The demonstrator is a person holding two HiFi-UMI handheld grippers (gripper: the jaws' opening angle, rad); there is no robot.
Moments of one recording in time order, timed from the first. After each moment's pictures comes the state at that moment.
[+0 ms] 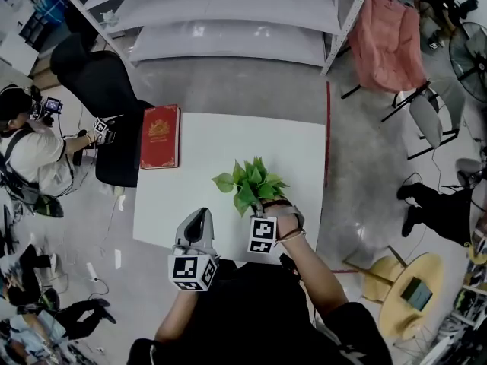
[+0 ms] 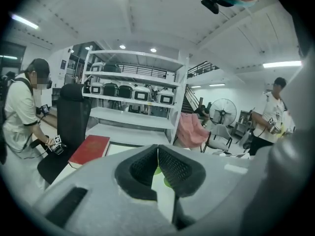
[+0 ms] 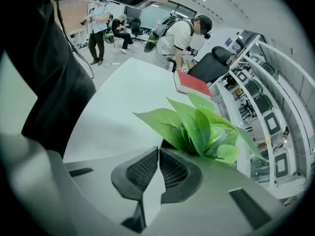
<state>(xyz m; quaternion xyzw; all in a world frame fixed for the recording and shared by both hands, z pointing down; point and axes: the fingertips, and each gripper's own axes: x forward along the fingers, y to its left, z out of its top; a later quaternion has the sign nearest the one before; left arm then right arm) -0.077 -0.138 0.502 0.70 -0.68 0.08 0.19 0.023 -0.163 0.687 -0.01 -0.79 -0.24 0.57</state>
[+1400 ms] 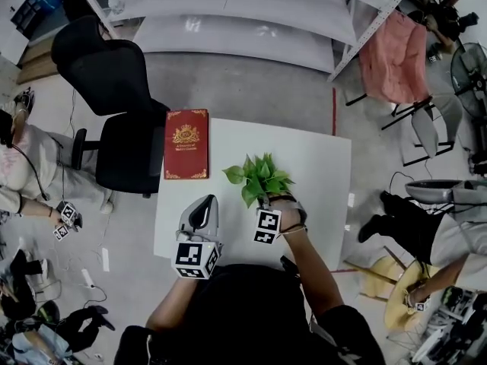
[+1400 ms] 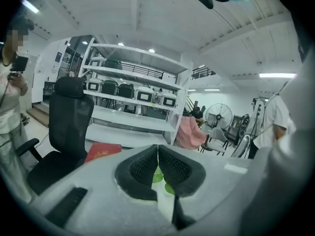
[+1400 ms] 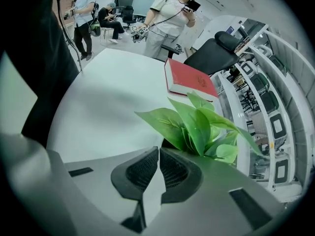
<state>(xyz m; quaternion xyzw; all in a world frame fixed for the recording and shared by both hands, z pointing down) -0.249 -0.188 0.520 0.74 -0.64 0.06 0.20 -0.120 -0.206 0.734 0.01 -0.76 -0.22 0.62</state>
